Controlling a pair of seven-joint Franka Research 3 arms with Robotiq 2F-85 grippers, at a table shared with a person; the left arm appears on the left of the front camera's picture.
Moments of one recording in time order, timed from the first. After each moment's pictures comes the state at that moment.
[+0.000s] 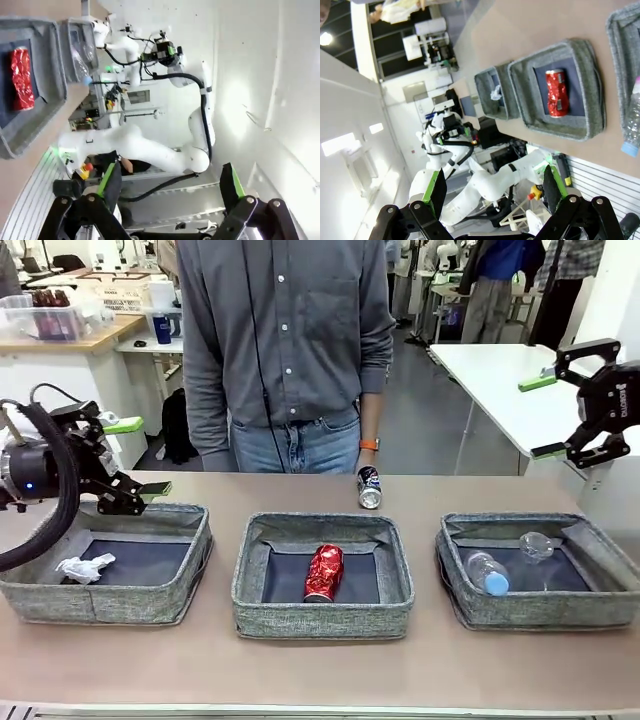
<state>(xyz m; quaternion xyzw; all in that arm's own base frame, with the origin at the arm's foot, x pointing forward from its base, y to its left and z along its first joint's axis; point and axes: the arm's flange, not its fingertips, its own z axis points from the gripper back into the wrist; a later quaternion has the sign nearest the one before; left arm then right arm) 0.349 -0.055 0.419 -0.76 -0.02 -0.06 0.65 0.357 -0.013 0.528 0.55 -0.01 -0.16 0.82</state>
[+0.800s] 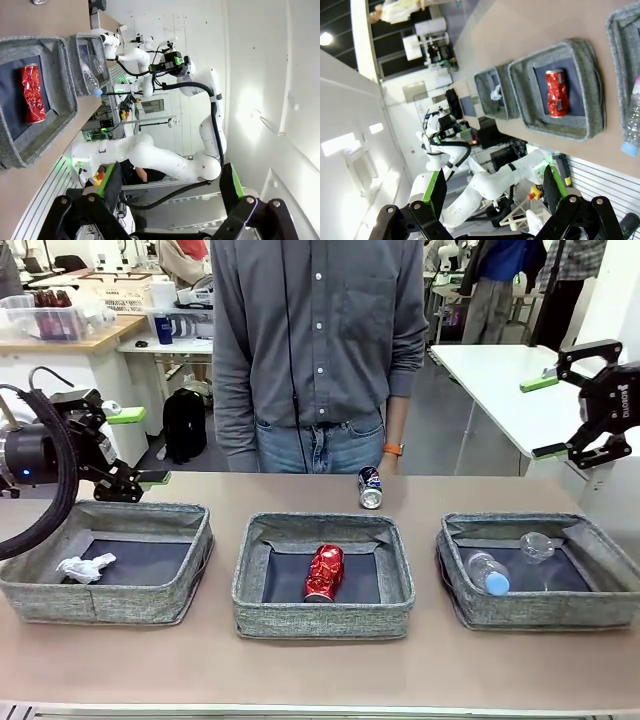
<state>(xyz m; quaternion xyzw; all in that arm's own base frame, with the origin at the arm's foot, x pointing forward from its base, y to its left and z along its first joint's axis) 0.351 -0.053 0.435 -0.74 -0.05 -0.06 0.67 0.358 -0.013 0.528 0.55 -0.01 -0.16 0.82</state>
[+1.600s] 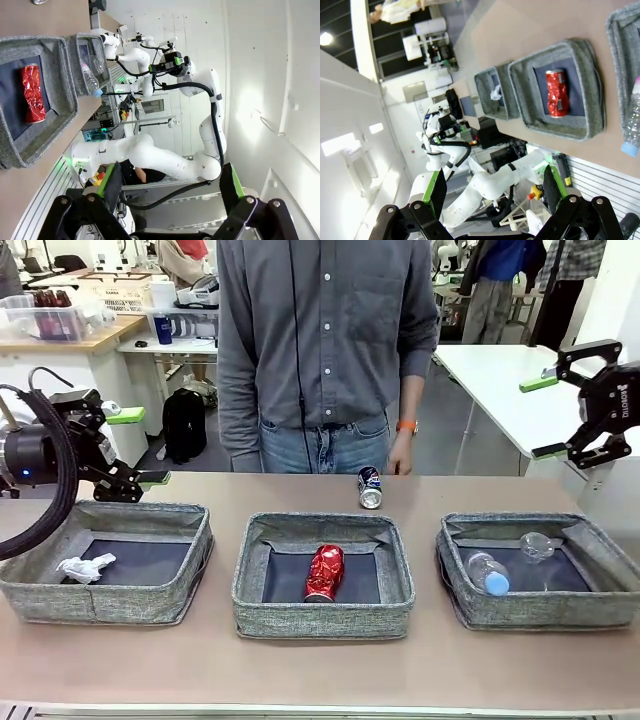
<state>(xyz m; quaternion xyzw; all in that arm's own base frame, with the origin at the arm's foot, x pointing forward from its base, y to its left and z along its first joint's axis) 0.351 -0.052 0.435 -0.74 -0.05 -0.06 0.67 0.358 -0.013 0.528 0.55 -0.01 -0.16 0.82</state>
